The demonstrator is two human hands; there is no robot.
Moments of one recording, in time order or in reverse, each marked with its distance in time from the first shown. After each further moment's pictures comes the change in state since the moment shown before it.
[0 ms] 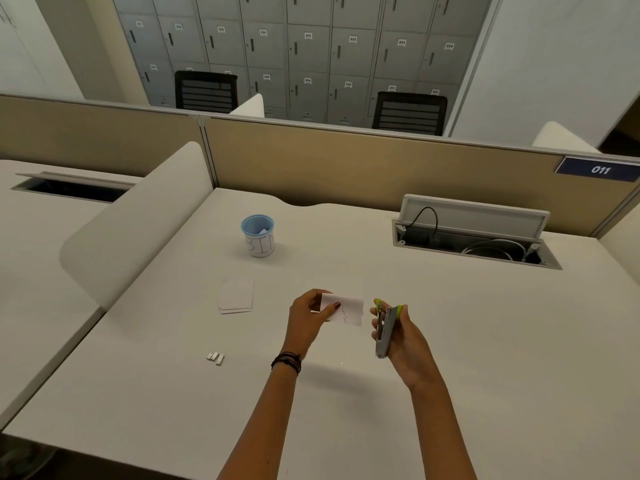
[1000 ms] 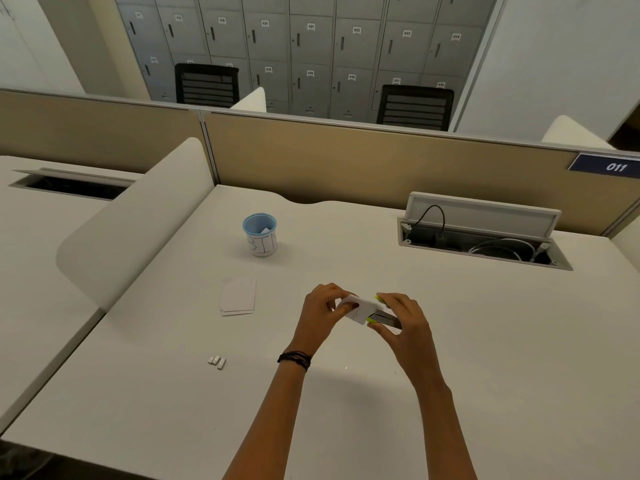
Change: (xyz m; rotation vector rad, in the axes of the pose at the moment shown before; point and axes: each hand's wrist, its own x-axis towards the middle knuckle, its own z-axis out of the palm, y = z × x) left_hand 0.017 0.012 0.005 0.369 -0.118 0.382; right_hand 0.016 -0.005 0.005 -1.398 0.047 -0.849
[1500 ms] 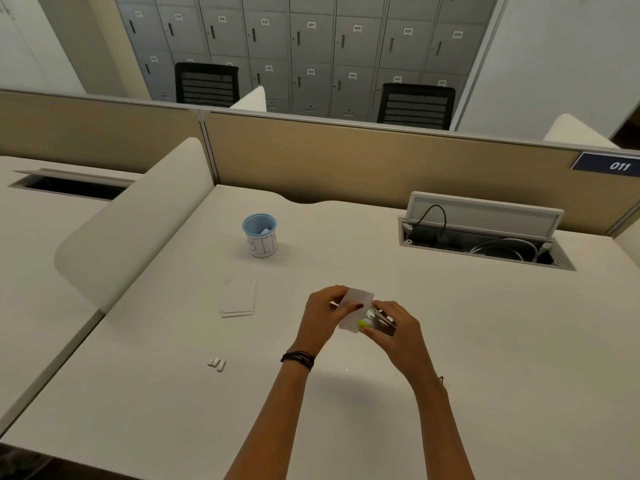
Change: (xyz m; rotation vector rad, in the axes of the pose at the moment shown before) left_hand 0.003 0.002 0.006 -0.140 -0.016 -0.102; right_hand 0.004 0.000 0.010 0.286 -0.134 0.208
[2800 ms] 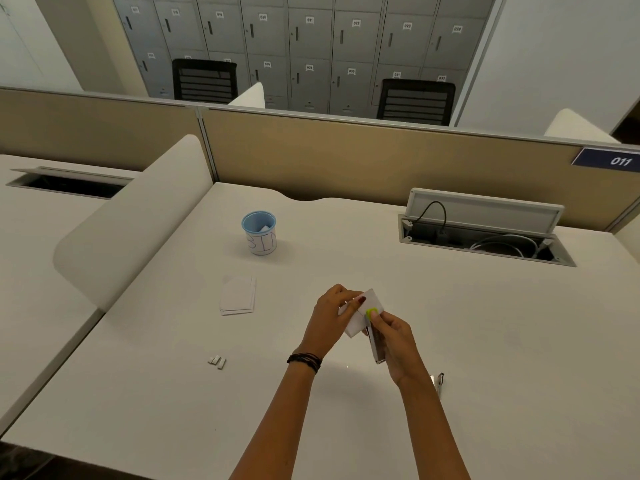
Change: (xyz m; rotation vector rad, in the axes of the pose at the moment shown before) left_hand -0.004 -0.002 0.013 0.073 -0.023 0.000; right_hand -0.003 -0.009 0.020 0.723 0.045 0.567
